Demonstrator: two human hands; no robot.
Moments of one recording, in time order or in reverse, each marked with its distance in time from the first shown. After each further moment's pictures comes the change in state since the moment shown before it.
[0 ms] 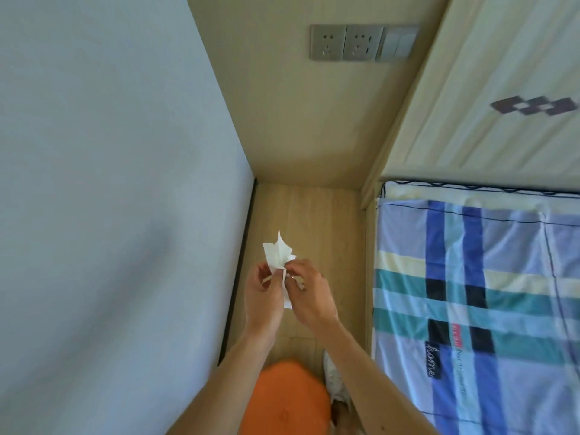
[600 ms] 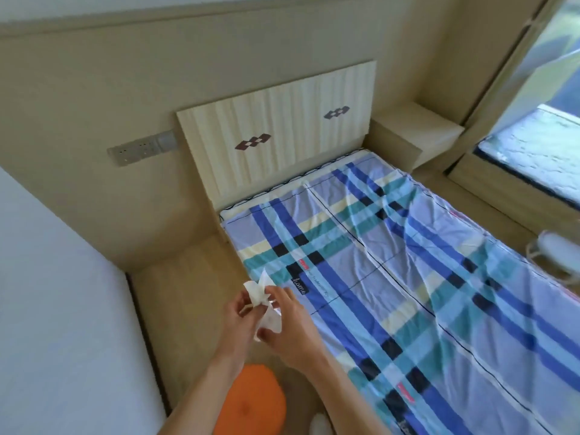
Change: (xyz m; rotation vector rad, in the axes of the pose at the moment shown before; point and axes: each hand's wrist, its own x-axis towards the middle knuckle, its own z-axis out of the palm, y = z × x) left_hand -0.342 0.021 -0.063 0.223 -0.917 0.199; right_hand -0.431 -0.057 -0.076 -0.058 0.553 0.044
